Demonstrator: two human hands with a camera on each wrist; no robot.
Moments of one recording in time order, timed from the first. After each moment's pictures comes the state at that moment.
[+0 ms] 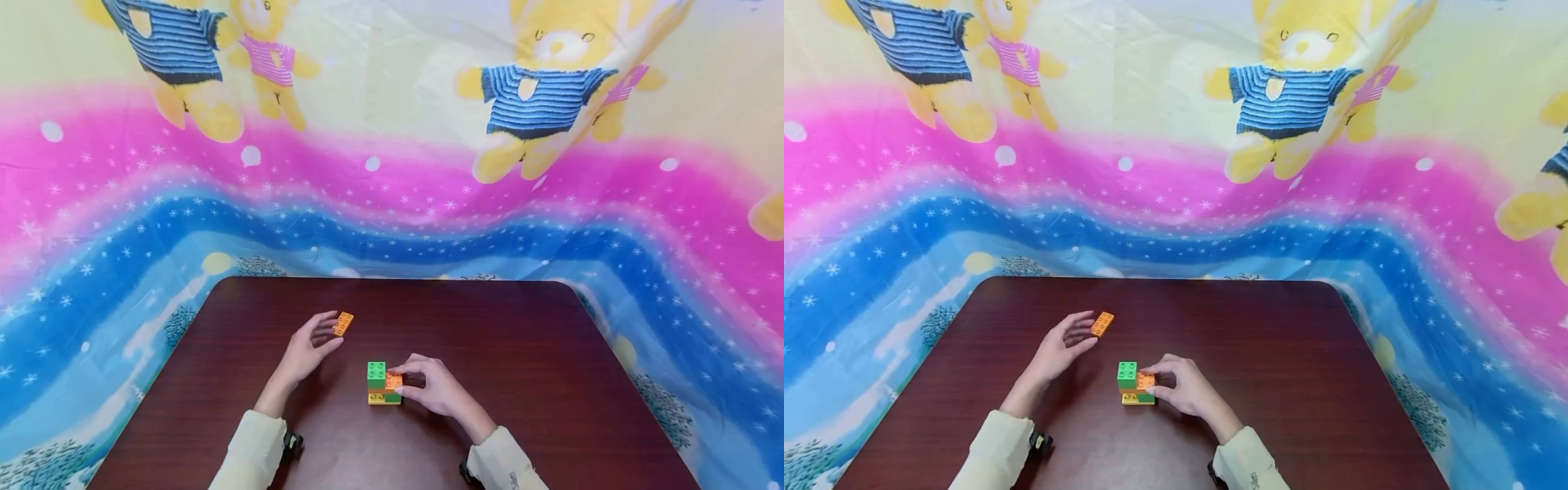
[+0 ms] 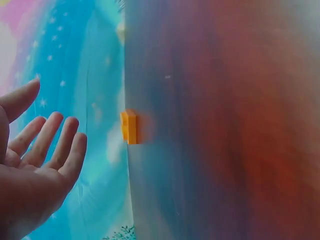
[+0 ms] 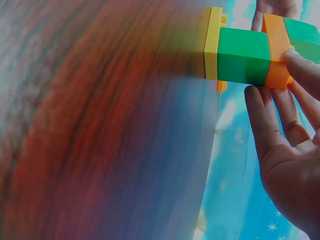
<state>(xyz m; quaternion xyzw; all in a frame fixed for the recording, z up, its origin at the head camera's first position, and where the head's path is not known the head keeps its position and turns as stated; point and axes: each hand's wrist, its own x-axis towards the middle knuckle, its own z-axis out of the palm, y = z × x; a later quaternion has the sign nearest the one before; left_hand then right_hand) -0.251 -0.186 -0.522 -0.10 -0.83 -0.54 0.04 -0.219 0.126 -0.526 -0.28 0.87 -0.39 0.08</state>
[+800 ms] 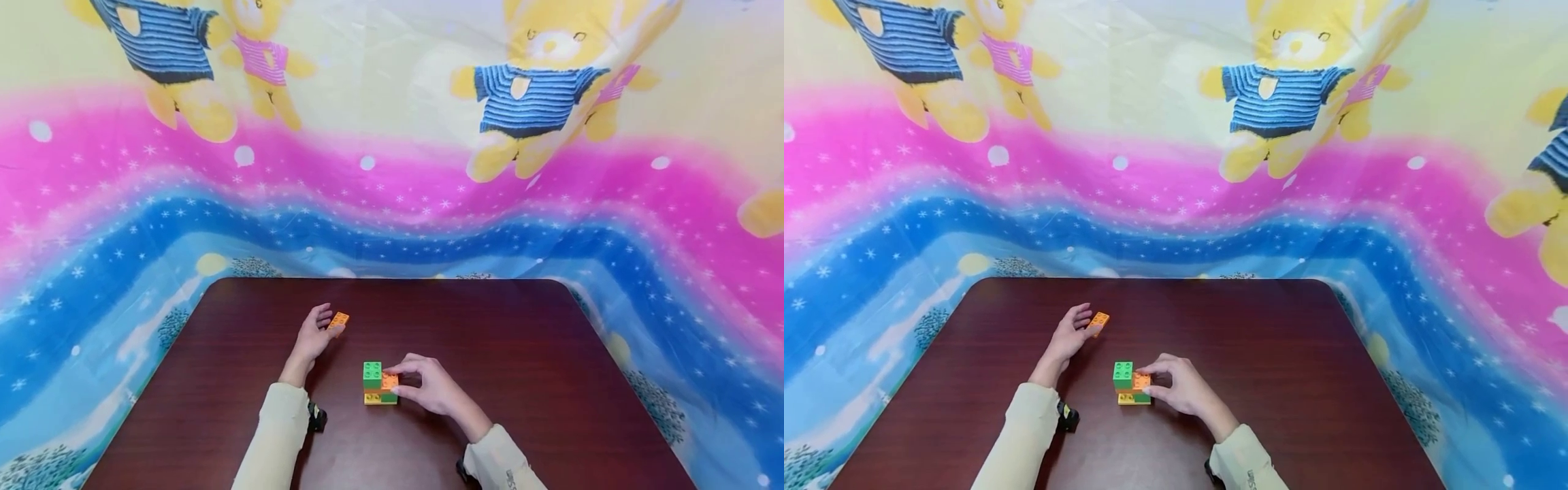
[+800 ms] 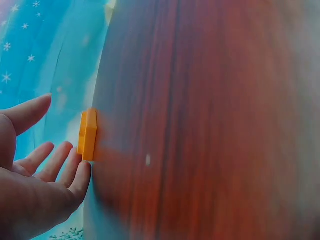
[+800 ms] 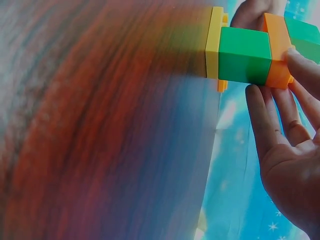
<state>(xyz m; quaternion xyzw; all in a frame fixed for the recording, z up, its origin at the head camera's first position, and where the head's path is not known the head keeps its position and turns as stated) -0.302 -0.166 -0.553 0.04 -0.78 -0.63 -0.02 -0.220 0.130 -0.528 -0.29 0.87 -0.39 0.08</state>
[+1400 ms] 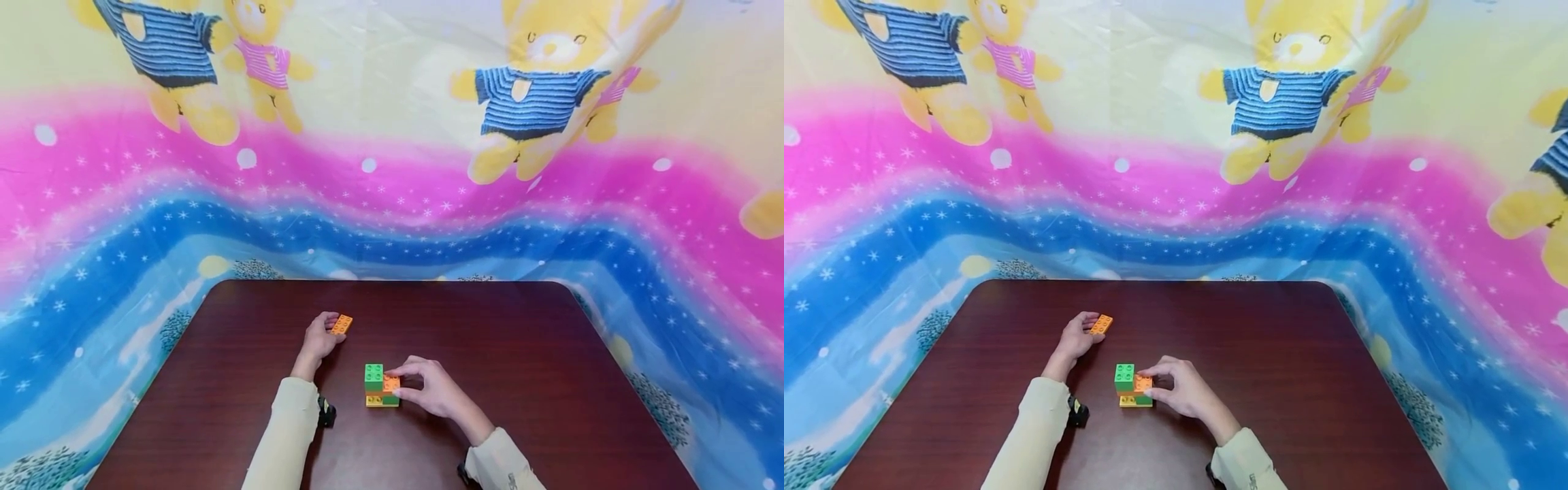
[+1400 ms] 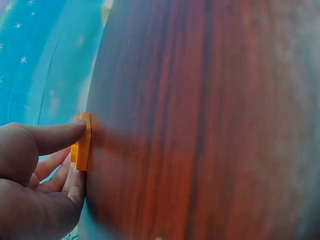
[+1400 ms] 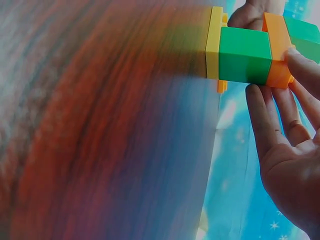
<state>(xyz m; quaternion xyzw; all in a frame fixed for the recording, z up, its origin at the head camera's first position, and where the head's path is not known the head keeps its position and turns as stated) -0.312 -0.155 -0.560 0.07 -0.84 -0.54 0.00 -0.221 0.130 -0.529 -0.27 0.87 -0.40 0.09</state>
